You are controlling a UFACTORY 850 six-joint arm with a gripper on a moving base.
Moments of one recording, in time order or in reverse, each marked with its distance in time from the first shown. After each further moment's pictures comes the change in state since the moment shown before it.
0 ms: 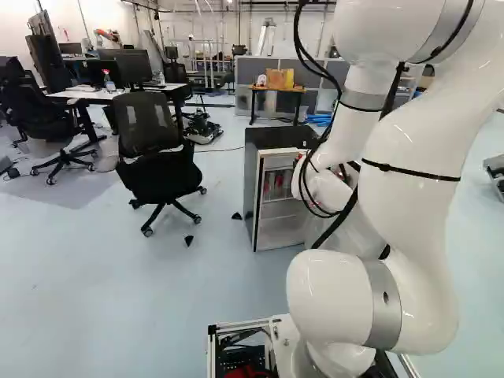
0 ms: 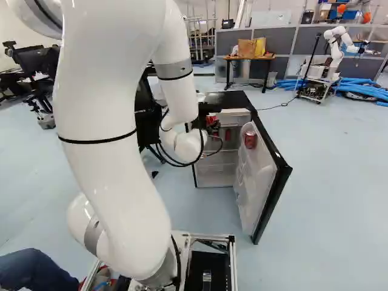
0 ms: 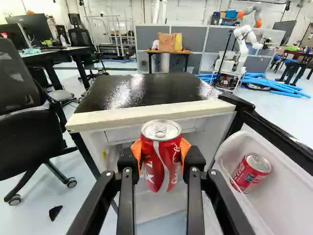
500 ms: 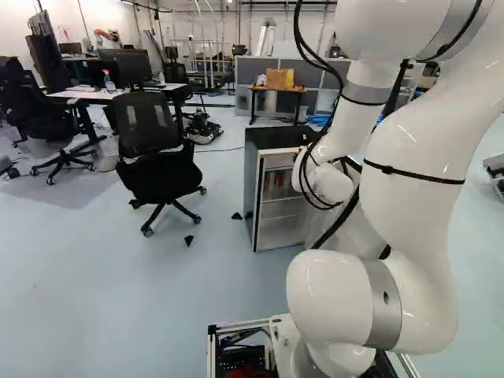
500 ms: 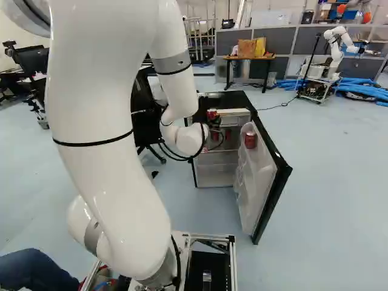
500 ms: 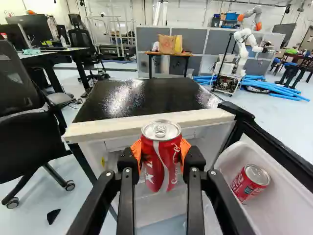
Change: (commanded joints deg) arm 0.2 1.4 -2.5 0.0 -3.7 0.0
